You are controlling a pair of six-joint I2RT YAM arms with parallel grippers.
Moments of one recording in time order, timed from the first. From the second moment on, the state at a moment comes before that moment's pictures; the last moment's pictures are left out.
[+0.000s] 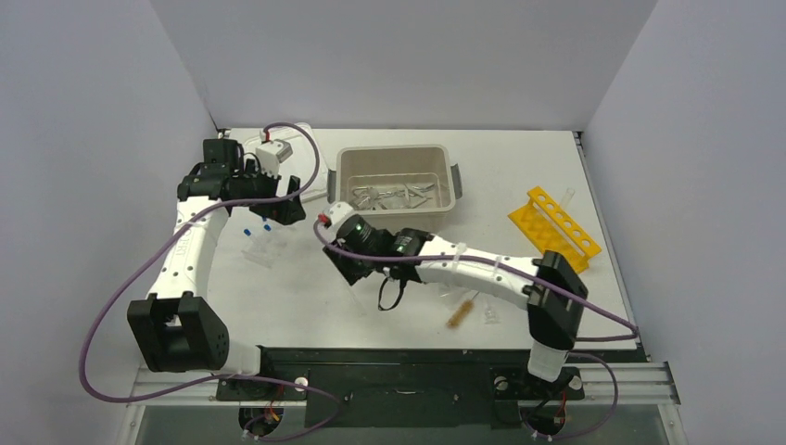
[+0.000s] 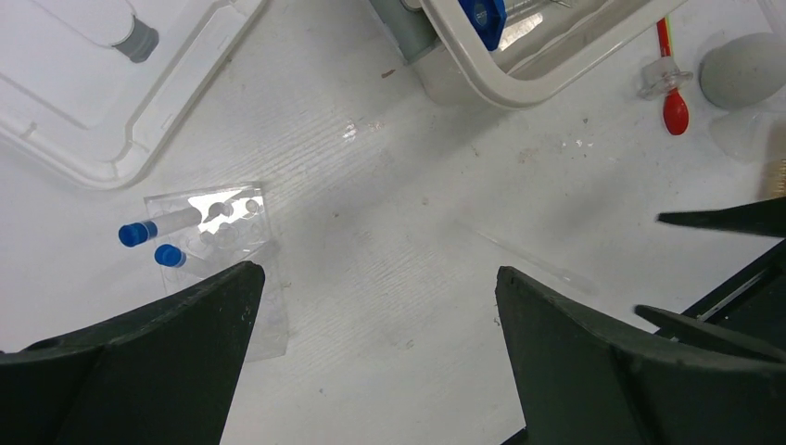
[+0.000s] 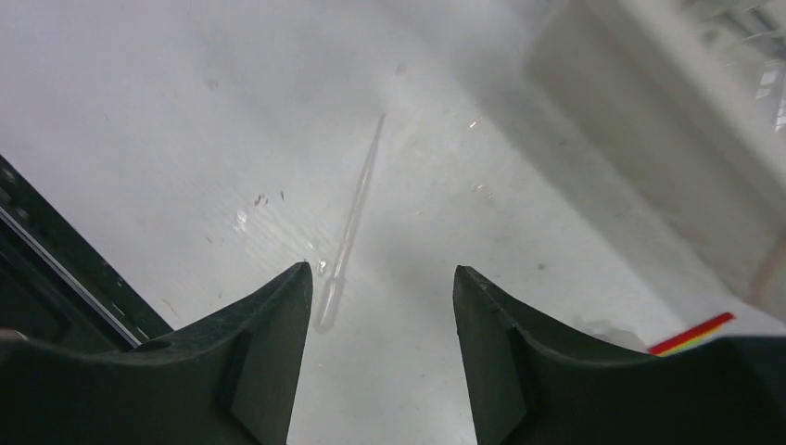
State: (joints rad) left arm 0.04 1.43 1.34 -0.85 0.53 0.35; right arm 1.08 1.72 1.48 -0.49 0.22 0.19
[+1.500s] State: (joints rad) left arm 0.04 1.44 1.42 -0.85 0.43 0.25; right arm 0.88 1.81 1.60 -0.60 -0.08 -0.02
